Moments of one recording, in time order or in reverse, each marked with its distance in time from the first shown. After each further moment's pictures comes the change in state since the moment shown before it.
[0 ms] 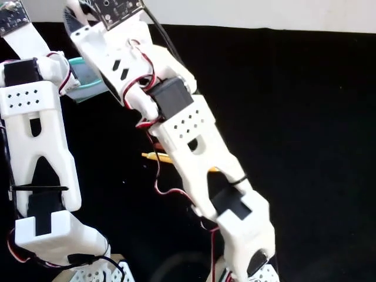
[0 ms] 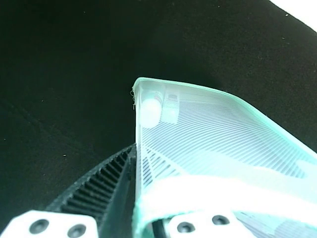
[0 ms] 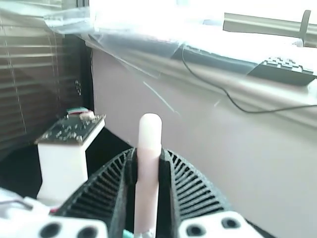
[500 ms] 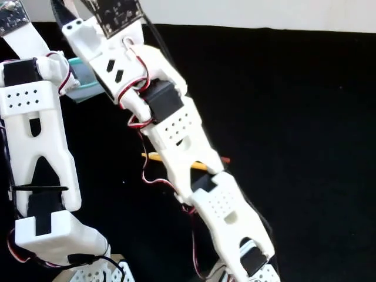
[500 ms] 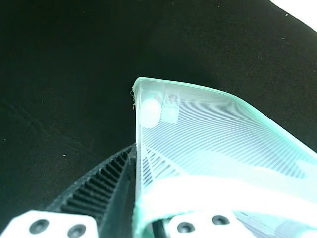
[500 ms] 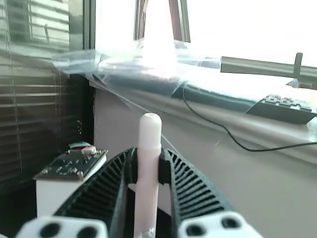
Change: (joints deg) left arm 0.0 0.0 0.0 0.0 0.0; right arm -0.3 25.5 -33.1 0.8 0.0
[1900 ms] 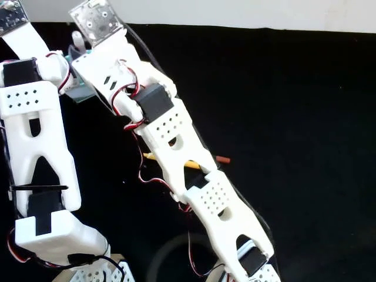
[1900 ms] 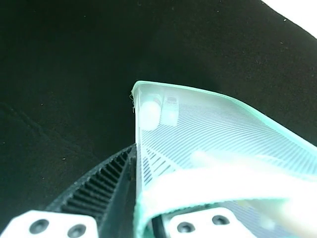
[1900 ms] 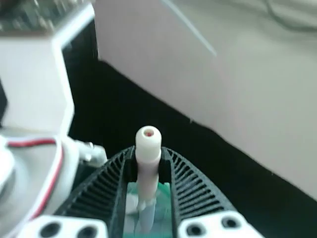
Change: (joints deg) left arm -1.1 0.0 0.1 -1.0 0.0; right arm -0.4 3.2 -1.8 22.2 -0.1
